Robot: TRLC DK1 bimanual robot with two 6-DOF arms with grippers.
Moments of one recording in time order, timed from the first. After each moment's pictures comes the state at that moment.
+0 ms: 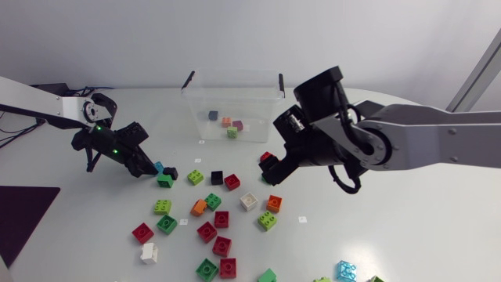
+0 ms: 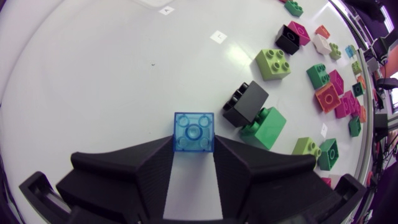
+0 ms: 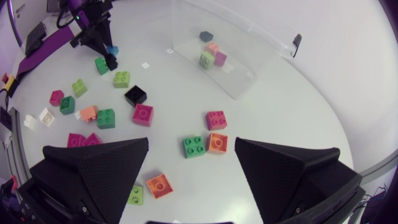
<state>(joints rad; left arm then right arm) 0.13 2.10 1.33 -0.63 0.43 1.01 0.61 1.56 0.95 -0.21 0.06 -0.16</state>
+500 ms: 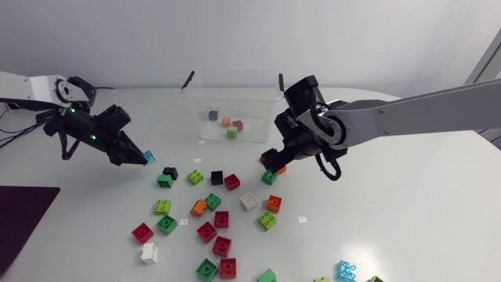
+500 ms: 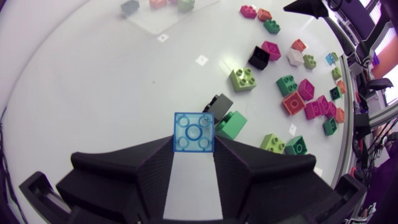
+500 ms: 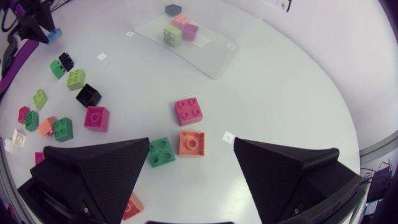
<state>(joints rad) 0.18 1.97 1.38 -0.83 0.52 1.08 0.50 1.83 1.11 -0.22 0.09 -0.10</state>
